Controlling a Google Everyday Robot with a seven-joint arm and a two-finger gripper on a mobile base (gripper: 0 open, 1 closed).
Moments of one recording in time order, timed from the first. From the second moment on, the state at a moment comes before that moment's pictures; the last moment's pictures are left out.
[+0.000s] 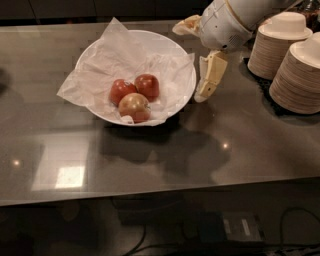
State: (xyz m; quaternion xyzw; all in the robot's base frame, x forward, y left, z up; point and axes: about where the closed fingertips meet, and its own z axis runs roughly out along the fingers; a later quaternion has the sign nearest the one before) arm 0.571 -0.070 0.969 -0.76 0.56 0.10 0.31
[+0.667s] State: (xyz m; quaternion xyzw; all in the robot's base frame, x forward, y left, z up) arm 0.594 -0.038 0.945 -0.76 0.55 0.14 0.31
